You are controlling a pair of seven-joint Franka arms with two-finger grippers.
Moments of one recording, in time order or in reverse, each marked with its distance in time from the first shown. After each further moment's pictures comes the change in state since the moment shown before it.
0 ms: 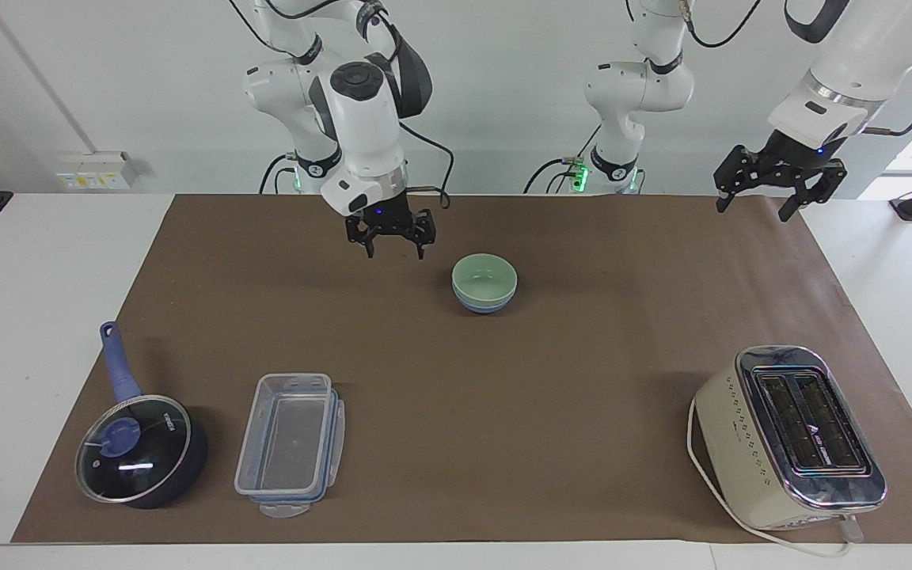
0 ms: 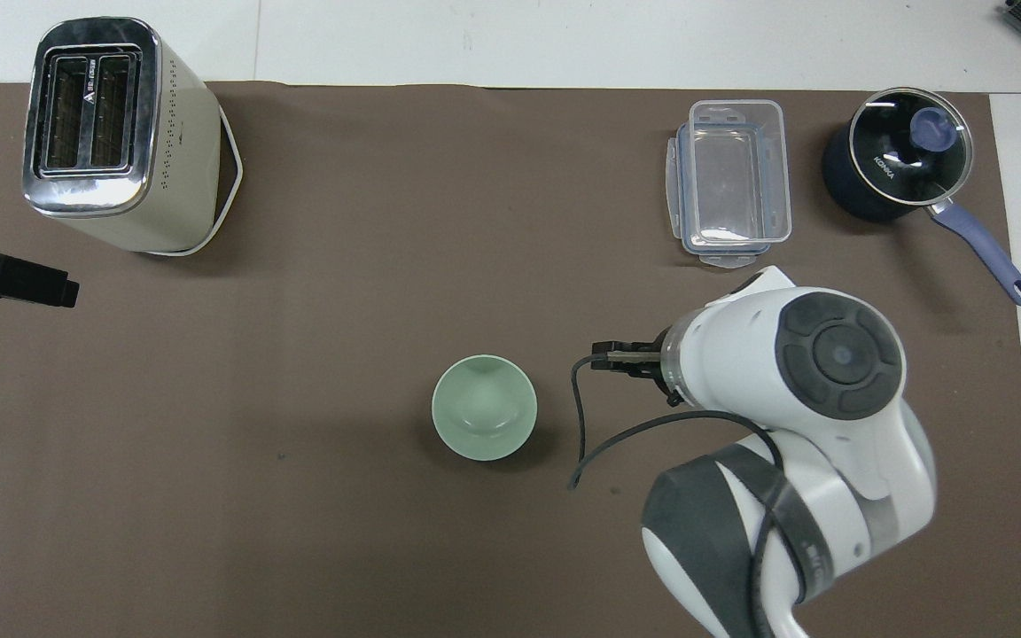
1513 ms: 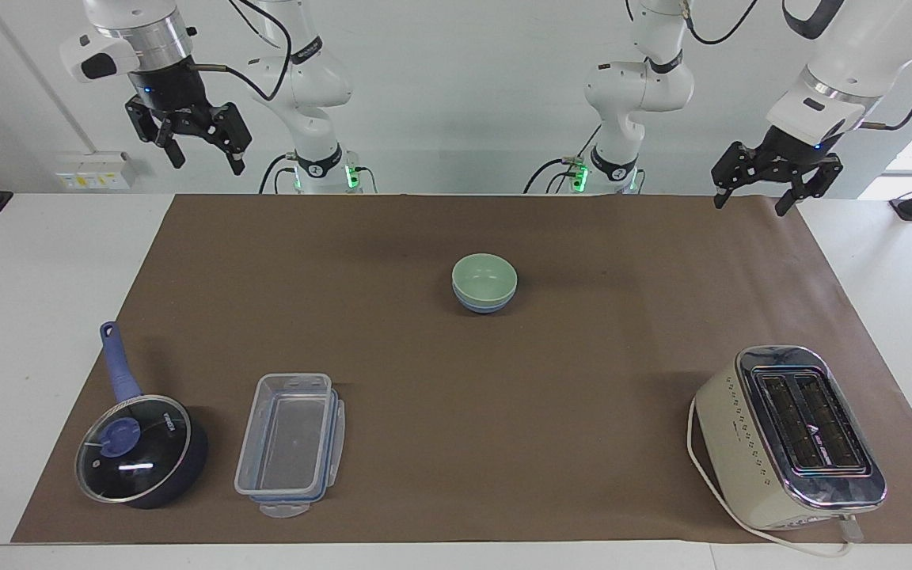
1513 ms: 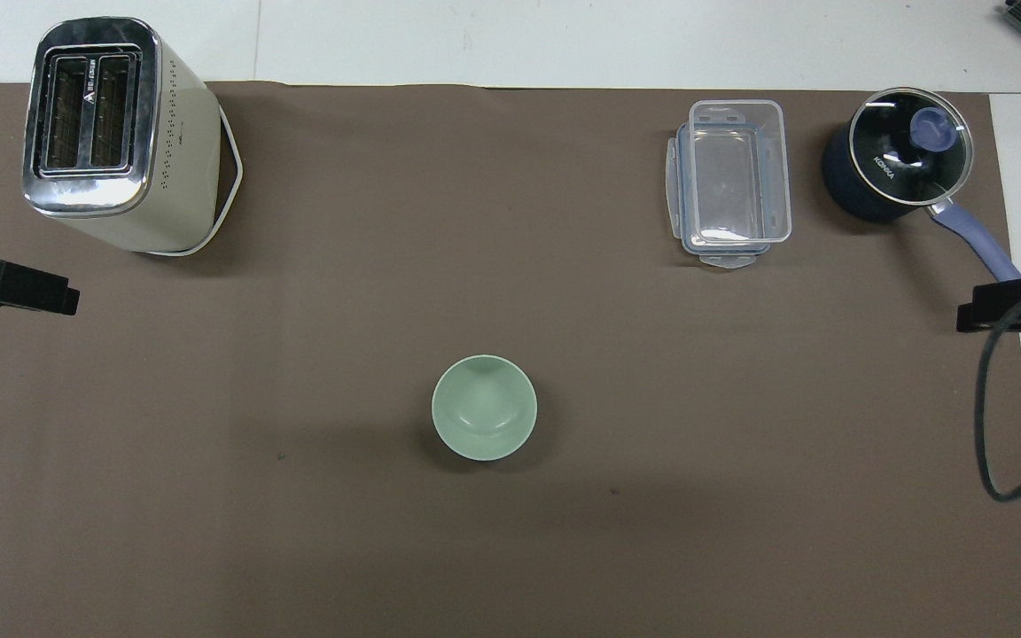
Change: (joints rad) left arm 0.000 -0.009 -0.004 -0.007 0.000 -0.023 -0.039; right arm -0.374 -0.060 -0.039 0.448 -0.003 -0.551 -0.345
